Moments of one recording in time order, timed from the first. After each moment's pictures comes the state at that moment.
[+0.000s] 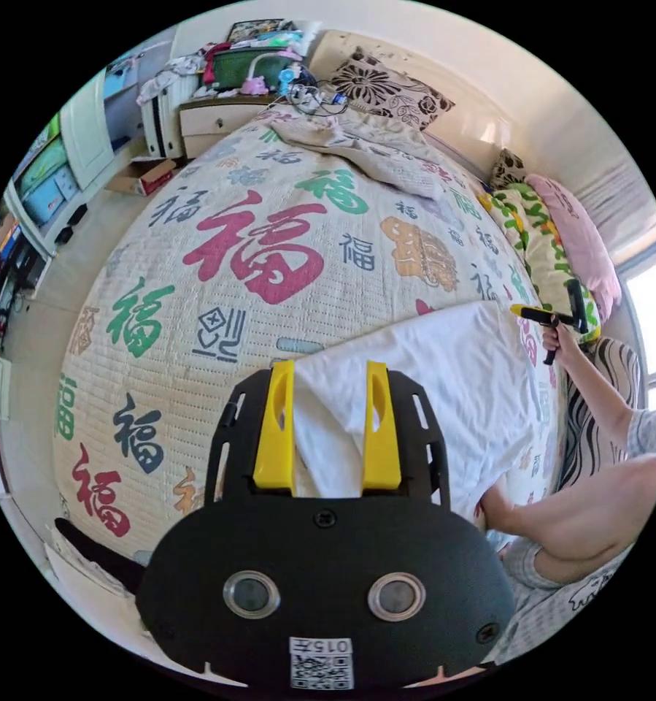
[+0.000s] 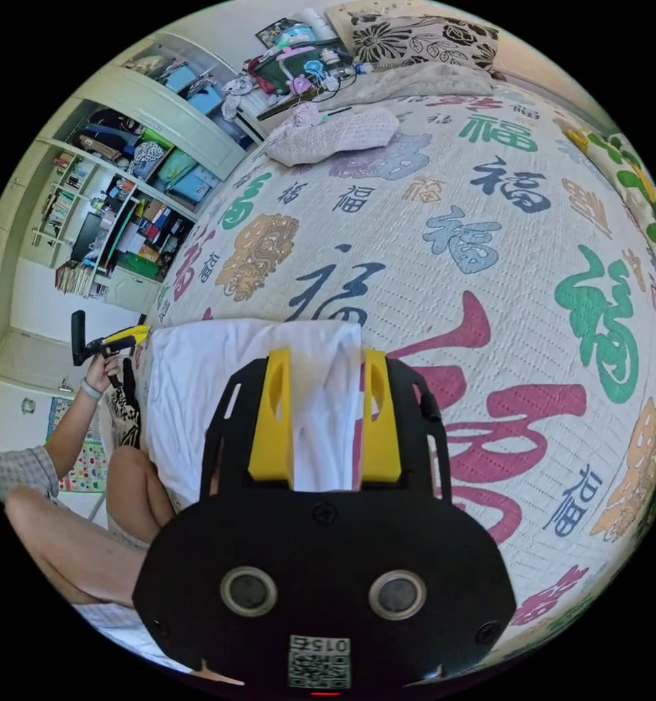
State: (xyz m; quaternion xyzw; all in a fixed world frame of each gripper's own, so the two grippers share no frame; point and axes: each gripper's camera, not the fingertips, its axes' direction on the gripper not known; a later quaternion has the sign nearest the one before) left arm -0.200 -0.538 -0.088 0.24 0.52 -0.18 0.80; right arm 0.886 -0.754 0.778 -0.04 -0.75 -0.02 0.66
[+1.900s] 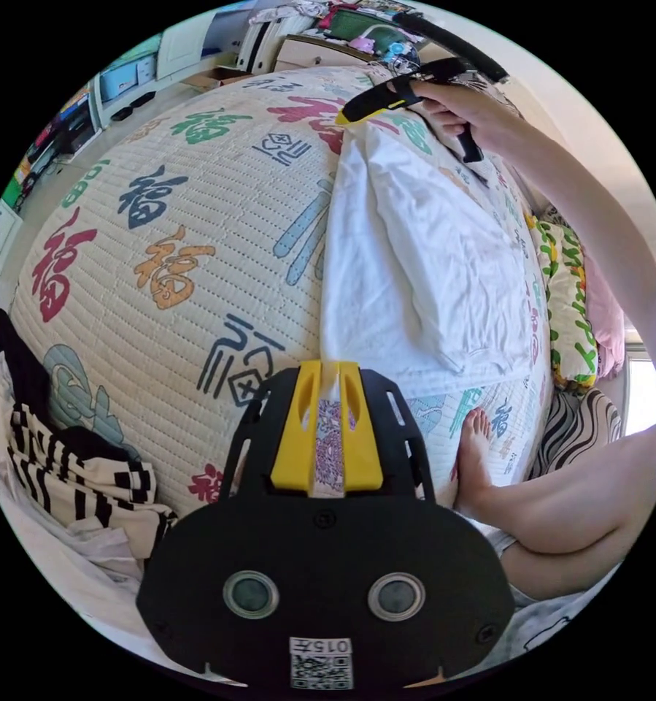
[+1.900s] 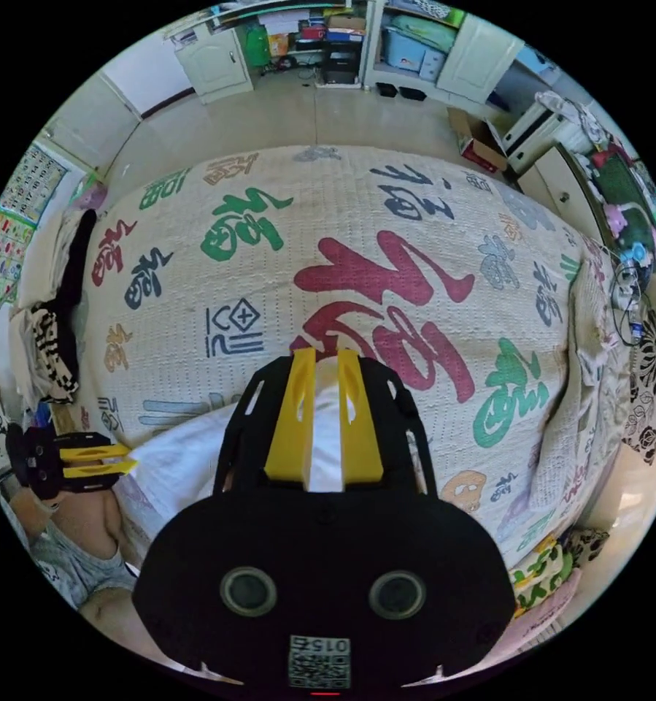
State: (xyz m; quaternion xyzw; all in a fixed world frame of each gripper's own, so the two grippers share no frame) left arm -0.075 -0.429 0.017 0.12 0.58 -0.27 0.76; right arm 0.706 -0.998 0.217 0.16 -0.51 -0.43 0.73
